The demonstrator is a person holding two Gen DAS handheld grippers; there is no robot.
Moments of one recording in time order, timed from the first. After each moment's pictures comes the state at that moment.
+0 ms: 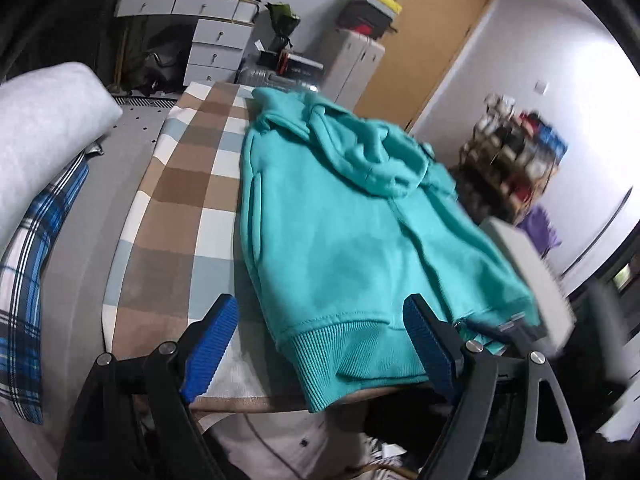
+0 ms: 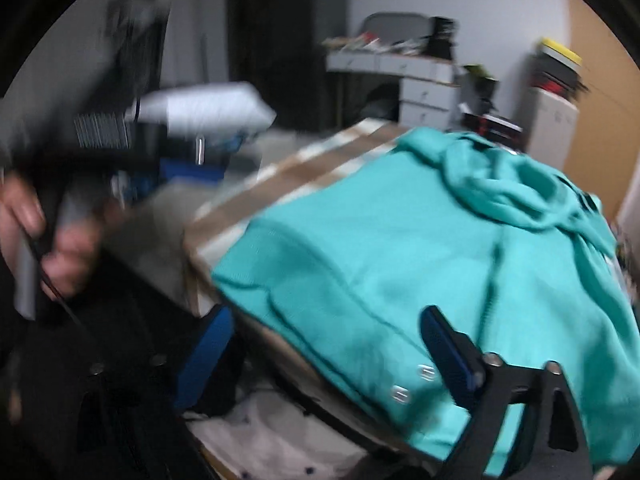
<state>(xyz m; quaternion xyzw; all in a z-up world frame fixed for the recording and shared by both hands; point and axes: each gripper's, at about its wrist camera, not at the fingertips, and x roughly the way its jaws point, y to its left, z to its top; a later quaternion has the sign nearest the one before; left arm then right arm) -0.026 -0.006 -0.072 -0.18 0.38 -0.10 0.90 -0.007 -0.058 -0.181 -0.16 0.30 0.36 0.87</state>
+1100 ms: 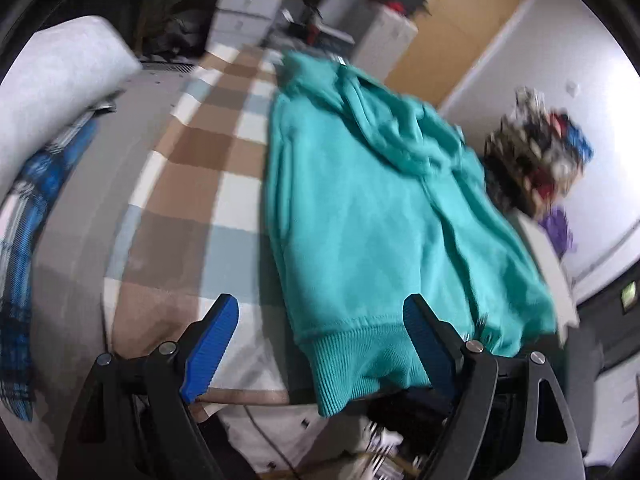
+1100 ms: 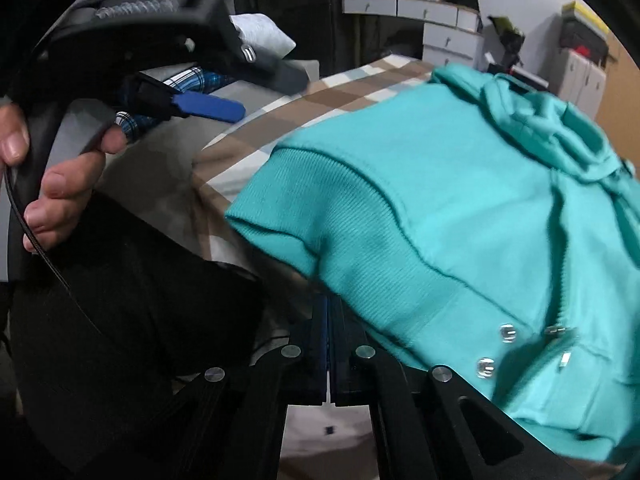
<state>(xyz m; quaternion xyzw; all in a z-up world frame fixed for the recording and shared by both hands) -0.010 -0.009 -0.097 -0.18 0.46 -0.07 0.87 -0.010 -0.043 -0.214 -0.16 0.39 0.37 0.83</state>
